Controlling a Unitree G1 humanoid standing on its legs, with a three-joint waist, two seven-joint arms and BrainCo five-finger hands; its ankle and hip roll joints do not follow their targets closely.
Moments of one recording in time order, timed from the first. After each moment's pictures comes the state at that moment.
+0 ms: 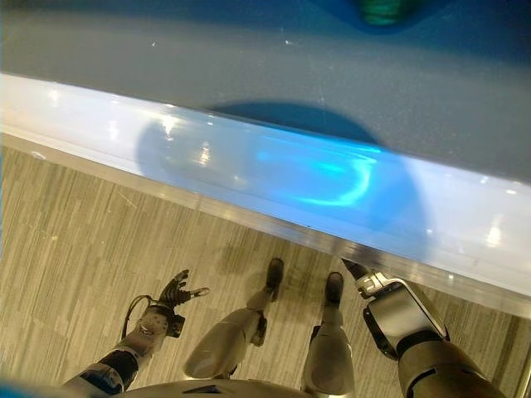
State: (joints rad) left arm -0.18 0.23 -0.39 1.00 -0.15 -0.17 0.19; right arm -0.71 -0.42 0.44 0.33 -0.47 -0.03 -0.52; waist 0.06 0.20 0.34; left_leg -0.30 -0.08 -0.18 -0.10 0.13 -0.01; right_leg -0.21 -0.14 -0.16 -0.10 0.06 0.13
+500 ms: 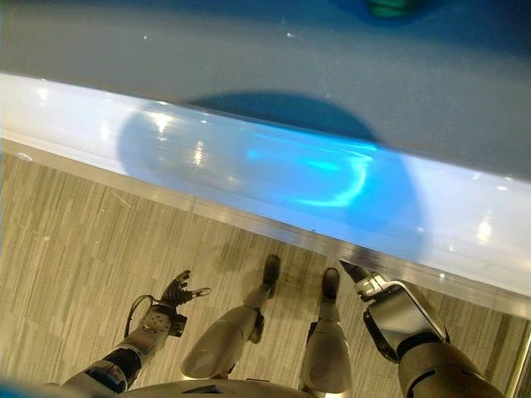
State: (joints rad) left arm -0.20 0.22 -0.39 1.04 -0.15 -0.17 0.19; right arm -0.71 -0.42 0.45 0.32 -0.47 -0.05 -0.52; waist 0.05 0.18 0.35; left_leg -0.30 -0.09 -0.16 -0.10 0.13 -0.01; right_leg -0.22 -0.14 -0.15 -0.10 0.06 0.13
